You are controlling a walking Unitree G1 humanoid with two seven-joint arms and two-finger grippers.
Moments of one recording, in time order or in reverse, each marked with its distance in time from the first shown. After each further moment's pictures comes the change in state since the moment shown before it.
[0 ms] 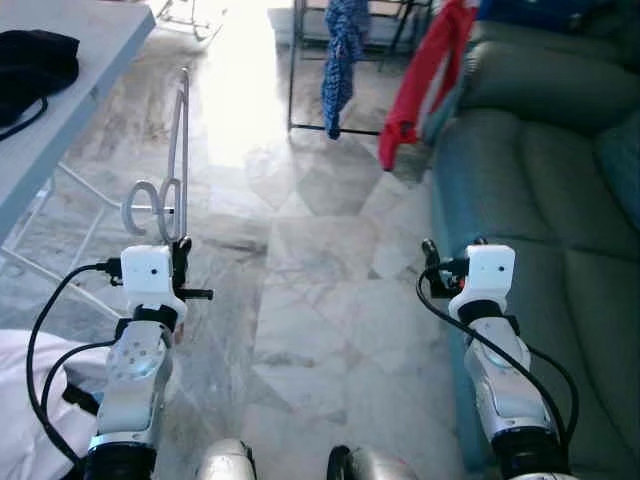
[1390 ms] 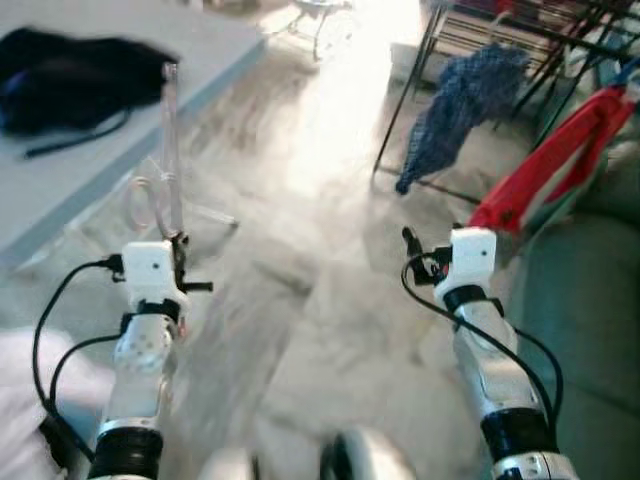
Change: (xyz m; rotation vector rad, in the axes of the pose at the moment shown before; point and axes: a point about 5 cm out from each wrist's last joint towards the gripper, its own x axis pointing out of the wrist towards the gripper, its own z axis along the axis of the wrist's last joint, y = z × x) left arm 0.009 -0.008 -0.006 -0.008 -0.014 0.028; right arm 0.011 0.012 0.007 -0.004 -0.030 0.101
